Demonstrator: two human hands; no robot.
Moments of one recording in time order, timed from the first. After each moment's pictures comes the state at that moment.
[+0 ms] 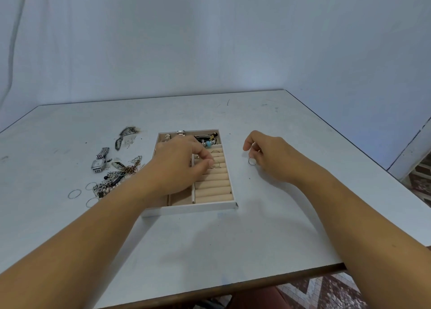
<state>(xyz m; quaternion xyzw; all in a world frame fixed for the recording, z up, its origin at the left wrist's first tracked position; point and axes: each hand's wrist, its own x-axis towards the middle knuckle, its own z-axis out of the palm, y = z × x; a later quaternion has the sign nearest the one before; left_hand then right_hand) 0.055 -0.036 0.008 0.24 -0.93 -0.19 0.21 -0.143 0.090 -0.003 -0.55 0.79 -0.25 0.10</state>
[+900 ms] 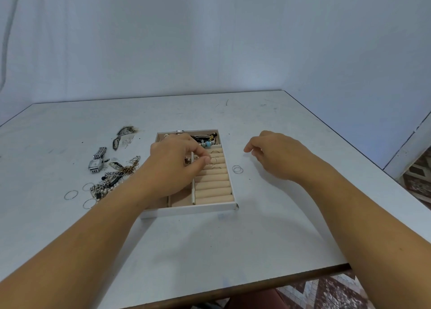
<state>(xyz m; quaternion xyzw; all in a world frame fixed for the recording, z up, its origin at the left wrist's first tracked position) 0.061 -0.040 0.004 0.24 -0.91 -0.21 0.25 -0.140 0.090 0.011 -0.56 0.82 -0.10 -0.01</state>
